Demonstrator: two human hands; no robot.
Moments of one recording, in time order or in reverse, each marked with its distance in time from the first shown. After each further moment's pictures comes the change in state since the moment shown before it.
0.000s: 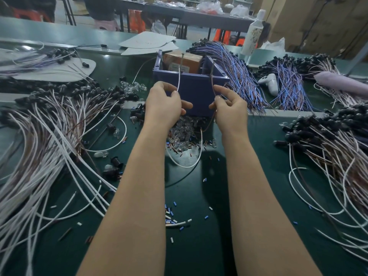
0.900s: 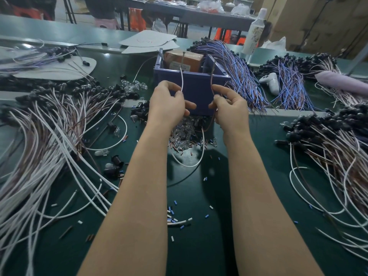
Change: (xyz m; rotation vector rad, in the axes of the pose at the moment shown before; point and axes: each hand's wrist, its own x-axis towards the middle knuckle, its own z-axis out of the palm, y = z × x) left_hand -0.001 -0.001 0.003 0.023 -0.032 0.018; right_hand -0.003 -0.005 0.000 0.054 -0.047 0.040
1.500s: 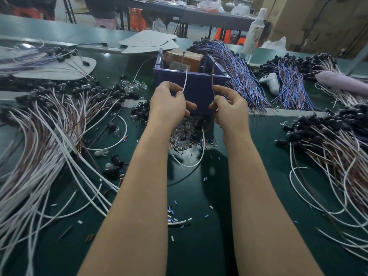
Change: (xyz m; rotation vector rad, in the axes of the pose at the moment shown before) left_hand 0.002 -0.001 0.001 0.012 -0.002 0.011; right_hand 0.000 0.000 0.000 0.004 0.011 0.012
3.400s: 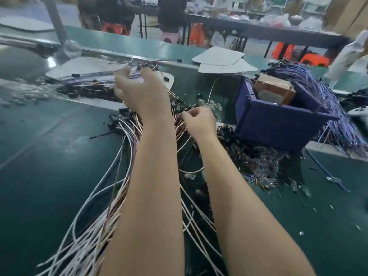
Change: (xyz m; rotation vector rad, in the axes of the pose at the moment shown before) left_hand 0.043 0.017 -0.167 -0.470 0.931 -0.077; right_hand -0.021 -0.001 0.226 -0.466 -0.391 0.001
